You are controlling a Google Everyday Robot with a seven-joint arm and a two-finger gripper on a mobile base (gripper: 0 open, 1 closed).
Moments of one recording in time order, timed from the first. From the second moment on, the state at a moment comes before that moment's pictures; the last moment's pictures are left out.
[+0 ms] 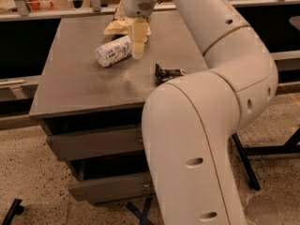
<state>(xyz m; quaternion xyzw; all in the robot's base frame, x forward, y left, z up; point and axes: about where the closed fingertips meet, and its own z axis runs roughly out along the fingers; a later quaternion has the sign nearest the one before) 0.707 0.060 0.924 -0.82 0.55 0.05 0.18</state>
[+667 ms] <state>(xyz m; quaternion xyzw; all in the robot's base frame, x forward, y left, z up) 0.731 0.117 0.901 -0.83 0.53 0.05 0.18</state>
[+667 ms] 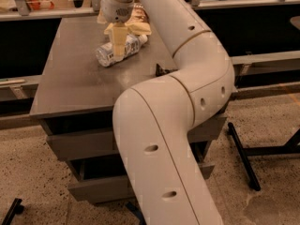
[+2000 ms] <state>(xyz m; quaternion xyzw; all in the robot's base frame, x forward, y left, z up) 0.750 0.120 0.858 -0.83 0.52 0.07 0.17</state>
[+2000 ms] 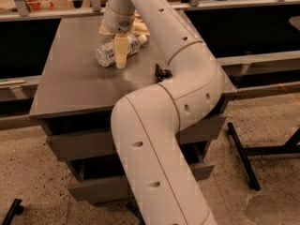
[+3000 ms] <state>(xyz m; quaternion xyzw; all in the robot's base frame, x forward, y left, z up) 0.751 0.114 0.854 -0.85 0.50 0.05 0.15</state>
